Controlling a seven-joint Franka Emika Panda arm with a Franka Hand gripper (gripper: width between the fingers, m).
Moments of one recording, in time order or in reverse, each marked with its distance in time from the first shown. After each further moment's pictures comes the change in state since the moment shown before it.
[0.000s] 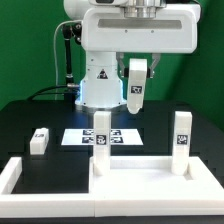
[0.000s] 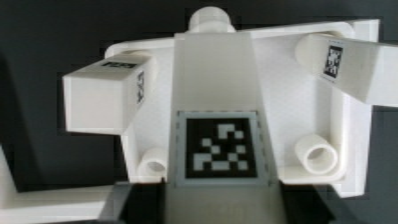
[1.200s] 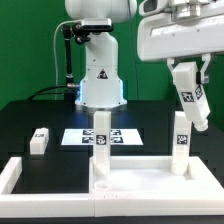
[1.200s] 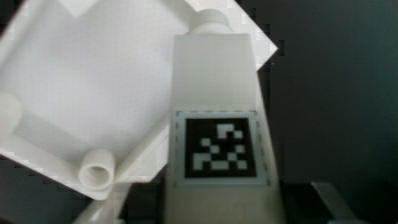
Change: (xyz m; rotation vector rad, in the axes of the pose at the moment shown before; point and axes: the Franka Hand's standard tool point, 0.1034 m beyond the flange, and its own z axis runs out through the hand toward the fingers) arm 0.054 -0.088 -0.005 0.150 0.163 0.656
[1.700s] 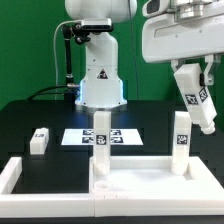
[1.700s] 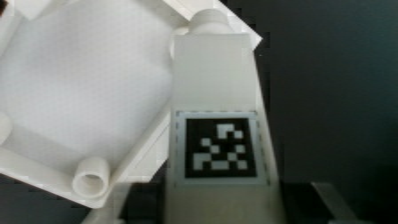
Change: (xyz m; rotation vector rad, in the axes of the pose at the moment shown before) arm -0.001 -0.003 0.005 0.006 0.004 0.011
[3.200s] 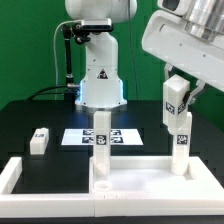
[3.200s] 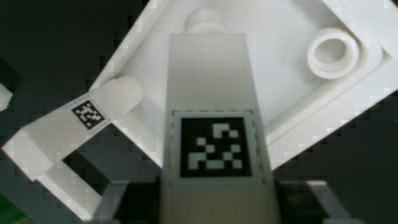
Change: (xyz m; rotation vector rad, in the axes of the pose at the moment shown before) arm 0.007 0.021 0.020 -0.484 -0.020 -0.103
